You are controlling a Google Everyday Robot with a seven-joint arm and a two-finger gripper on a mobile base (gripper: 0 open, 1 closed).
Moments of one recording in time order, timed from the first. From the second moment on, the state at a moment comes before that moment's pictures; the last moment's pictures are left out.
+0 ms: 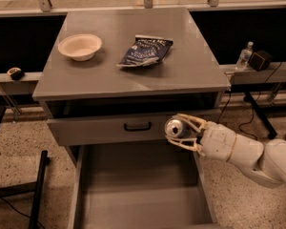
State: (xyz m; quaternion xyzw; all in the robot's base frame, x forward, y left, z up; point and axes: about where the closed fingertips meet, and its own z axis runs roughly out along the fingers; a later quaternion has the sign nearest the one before) arm 0.503 -0.105 0.769 -0.54 0.44 0.15 0.70
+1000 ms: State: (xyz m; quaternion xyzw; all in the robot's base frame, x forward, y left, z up) arm 0.533 -0.139 0.827 -0.39 0.45 0.19 0.78
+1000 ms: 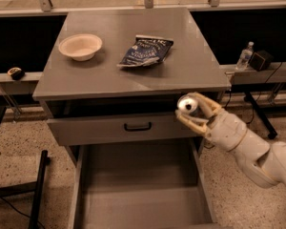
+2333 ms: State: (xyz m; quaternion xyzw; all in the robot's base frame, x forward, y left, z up) arm 0.588 -0.229 0.974 -0.26 0.49 0.21 0.81
